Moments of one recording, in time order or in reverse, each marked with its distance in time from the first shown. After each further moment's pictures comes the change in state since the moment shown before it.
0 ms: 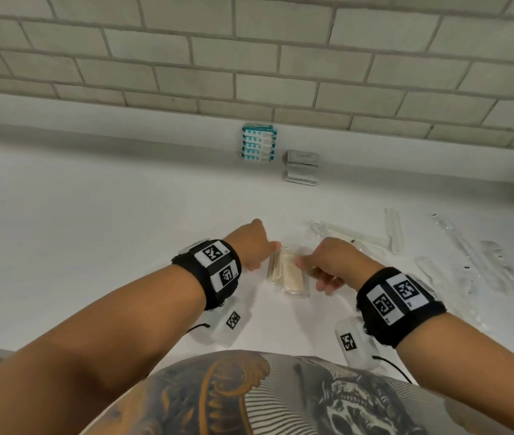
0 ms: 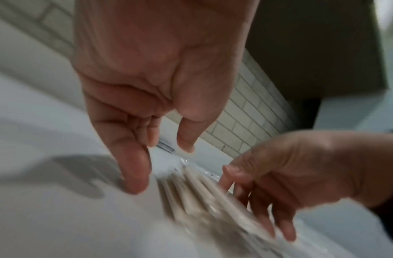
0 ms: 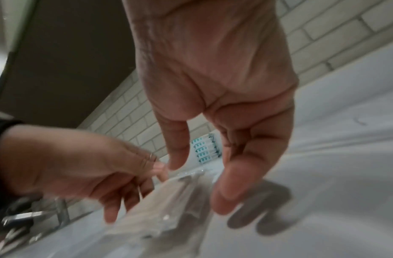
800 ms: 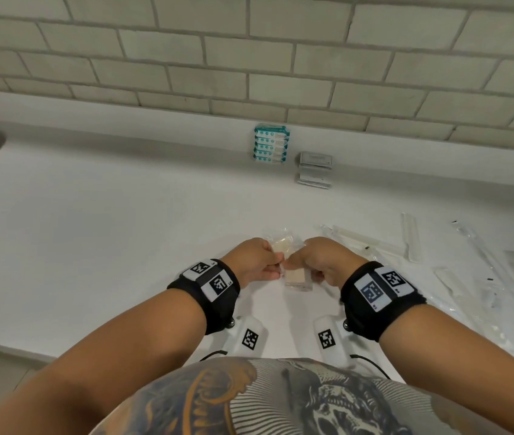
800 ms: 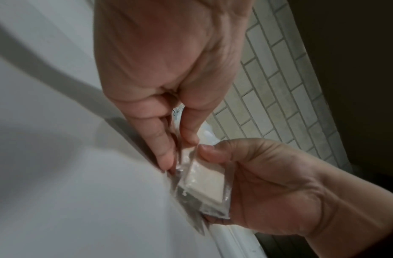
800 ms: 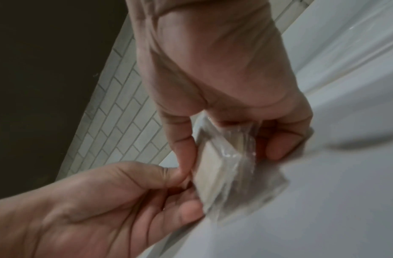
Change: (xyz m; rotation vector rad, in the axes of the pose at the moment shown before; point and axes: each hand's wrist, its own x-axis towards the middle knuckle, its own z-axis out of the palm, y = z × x) left_hand -0.001 -0.025 0.015 -0.821 -0.123 -0.114; right_hand 0.018 -0.036 0.024 0.118 -0.081 -0.019
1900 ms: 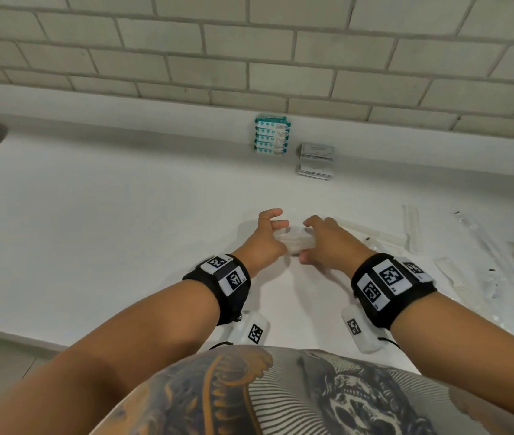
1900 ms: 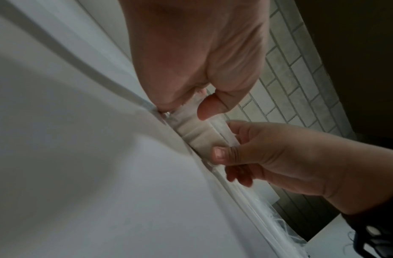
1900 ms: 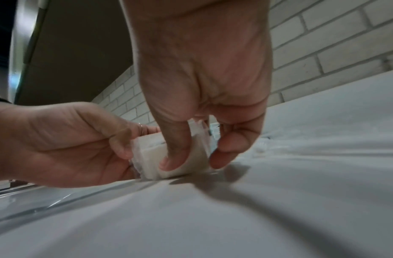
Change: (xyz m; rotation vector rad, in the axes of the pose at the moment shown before) left_hand 0.013 -0.004 0.016 0.065 0.065 0.311; right_hand 0.010 0.020 -0.018 -0.600 0.207 -0.357
